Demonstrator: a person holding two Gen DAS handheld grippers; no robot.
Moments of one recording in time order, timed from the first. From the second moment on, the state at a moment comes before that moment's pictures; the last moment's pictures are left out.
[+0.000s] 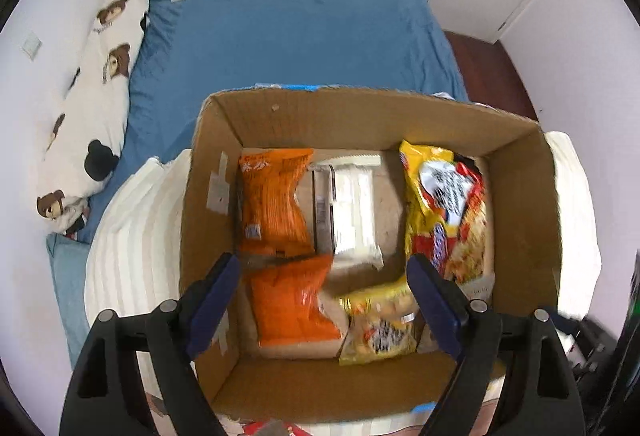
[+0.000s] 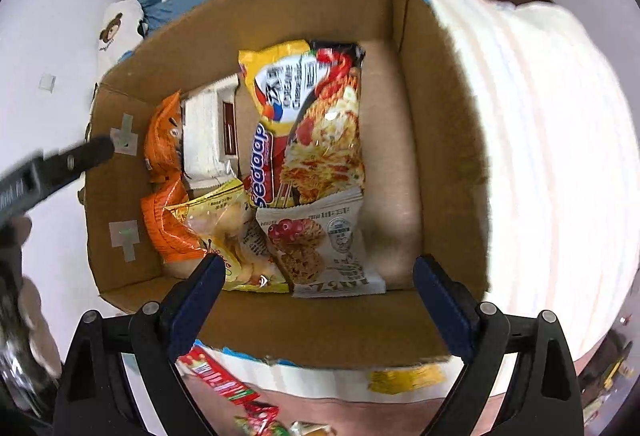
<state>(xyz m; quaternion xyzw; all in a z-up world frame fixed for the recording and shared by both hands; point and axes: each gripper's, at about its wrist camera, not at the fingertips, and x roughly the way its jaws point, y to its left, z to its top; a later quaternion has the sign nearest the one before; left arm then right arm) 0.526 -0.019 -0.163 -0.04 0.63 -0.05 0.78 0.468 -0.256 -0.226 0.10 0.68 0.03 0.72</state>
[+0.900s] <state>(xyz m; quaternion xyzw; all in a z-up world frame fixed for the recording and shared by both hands) 0.319 -0.020 -0.065 -0.03 0.46 -0.02 0.89 0.310 -0.227 -0.096 0.02 0.50 0.05 0.86</state>
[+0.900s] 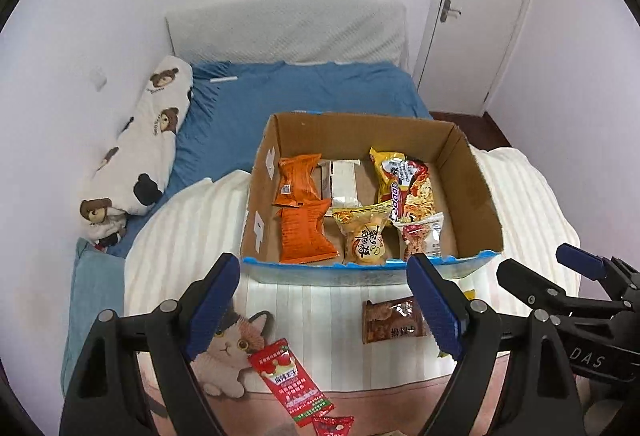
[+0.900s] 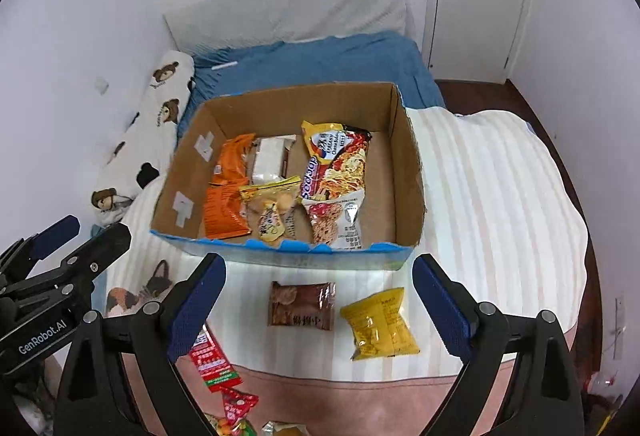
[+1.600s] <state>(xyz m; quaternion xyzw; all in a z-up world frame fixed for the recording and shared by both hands) 0.313 -0.057 -0.184 -0.07 0.58 -0.01 0.81 0.296 -0.301 -0.215 0.10 0.61 0.01 0.78</state>
